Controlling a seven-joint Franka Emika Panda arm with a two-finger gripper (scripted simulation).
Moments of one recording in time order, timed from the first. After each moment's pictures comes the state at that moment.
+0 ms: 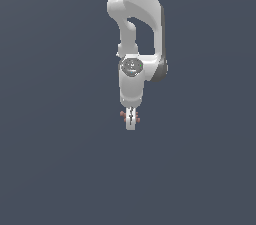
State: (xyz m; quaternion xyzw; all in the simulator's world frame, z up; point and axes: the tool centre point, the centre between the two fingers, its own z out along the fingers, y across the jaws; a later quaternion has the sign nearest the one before) arm -0.018 0.012 0.070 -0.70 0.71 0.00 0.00
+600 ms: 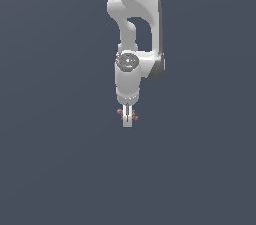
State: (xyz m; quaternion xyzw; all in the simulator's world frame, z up) arm -0.023 -0.001 0.083 -0.70 0.71 0.00 0.00
